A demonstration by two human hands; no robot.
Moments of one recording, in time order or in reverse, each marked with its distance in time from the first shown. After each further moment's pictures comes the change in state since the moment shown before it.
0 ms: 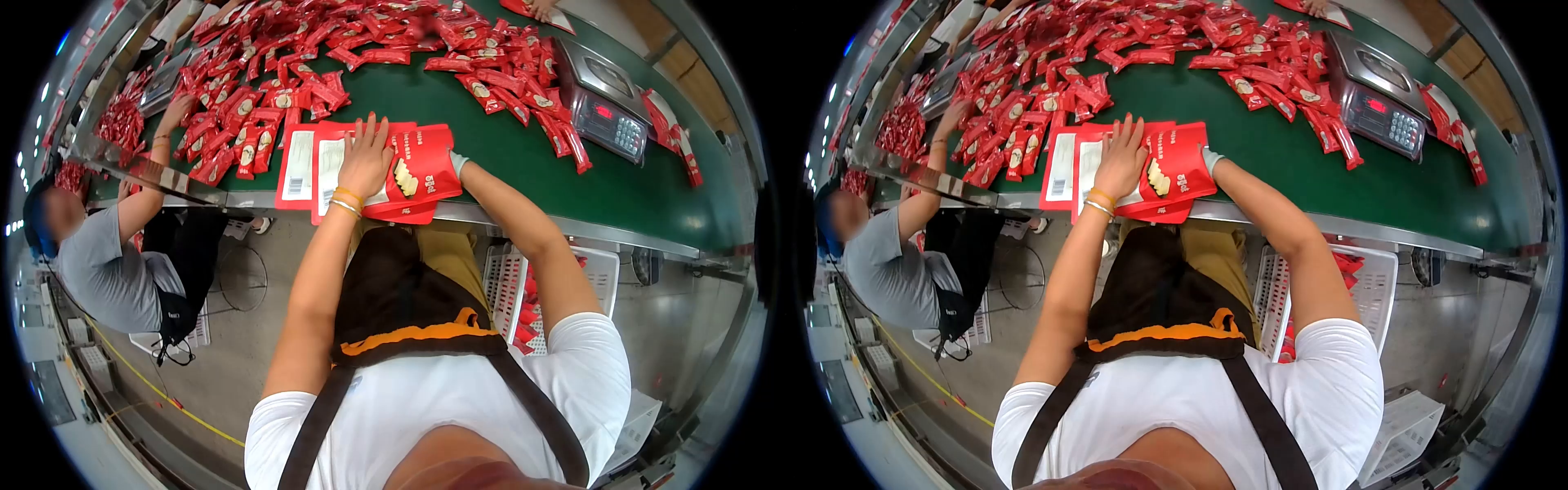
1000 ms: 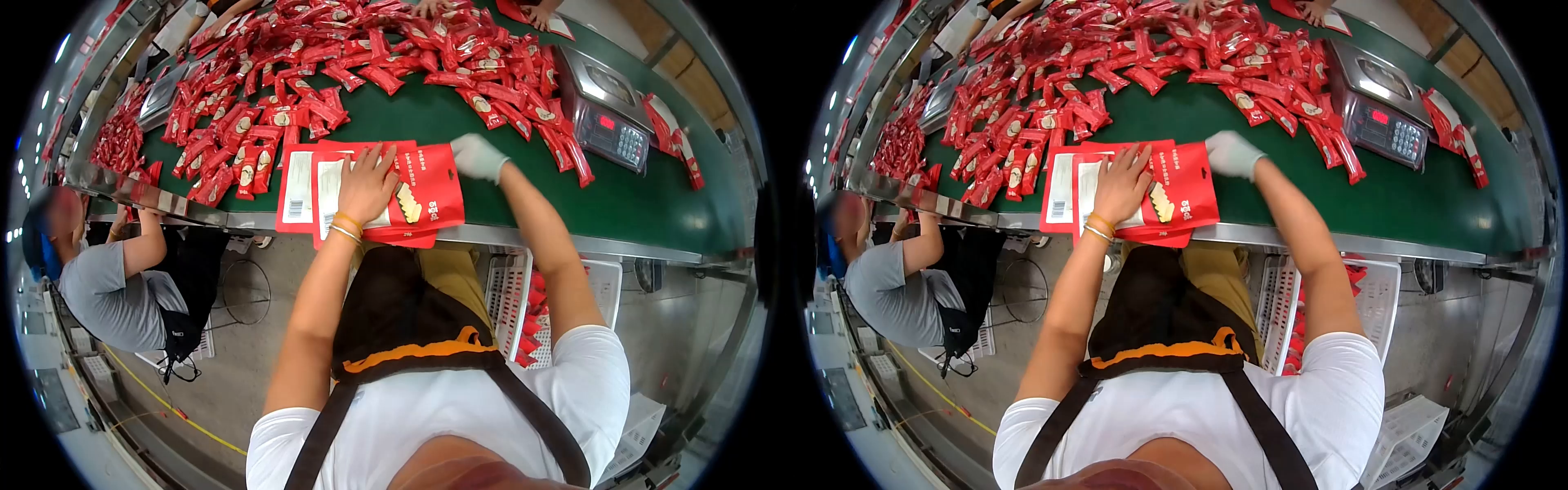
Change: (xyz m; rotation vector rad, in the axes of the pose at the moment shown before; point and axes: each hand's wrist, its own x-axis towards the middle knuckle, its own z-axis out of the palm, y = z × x) left_hand -0.001 0.002 -0.006 0.001 -0.022 0.000; right_hand -0.015 -0.066 -0.059 -0.708 0.056 0.267
